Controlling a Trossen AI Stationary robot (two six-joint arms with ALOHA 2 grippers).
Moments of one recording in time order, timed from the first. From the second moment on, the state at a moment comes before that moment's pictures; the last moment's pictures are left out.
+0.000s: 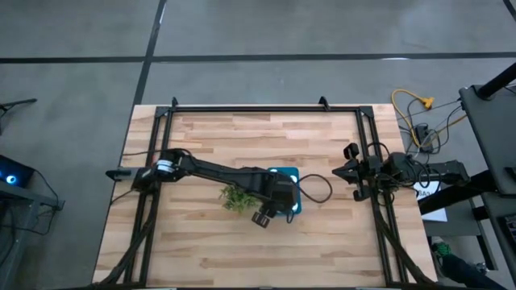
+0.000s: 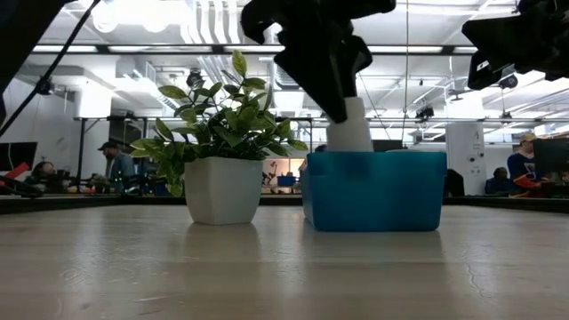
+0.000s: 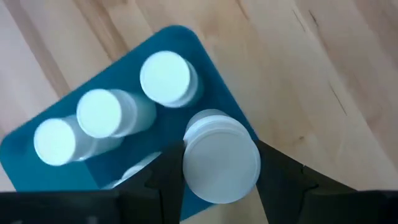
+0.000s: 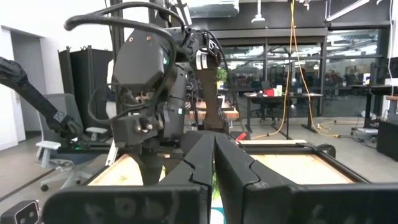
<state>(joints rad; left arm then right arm) -0.18 2.16 2.01 -1.00 0.00 0.35 0.06 0.02 0.01 0.24 -0.02 0.06</state>
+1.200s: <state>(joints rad) -0.15 2.16 1.90 -0.94 0.02 0.35 0.07 0.02 0.01 0.24 -0.02 0.07</state>
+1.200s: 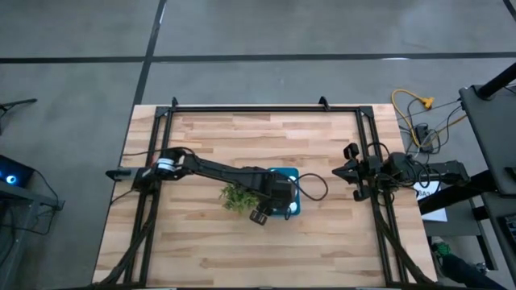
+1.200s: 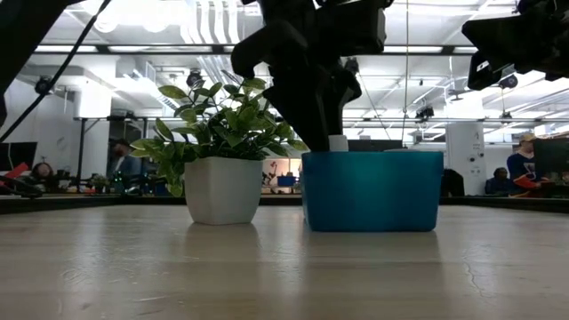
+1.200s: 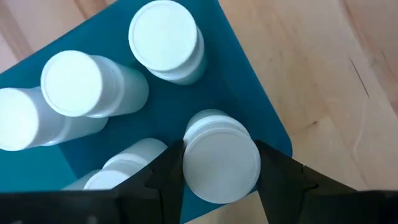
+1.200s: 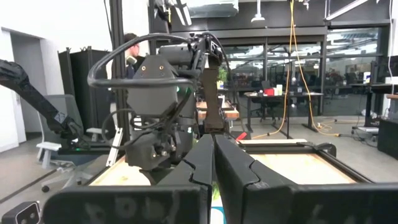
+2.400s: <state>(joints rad) -0.15 2.16 1.89 -0.95 -0.01 0.32 0.06 0.02 0.01 0.23 -0.02 0.07</state>
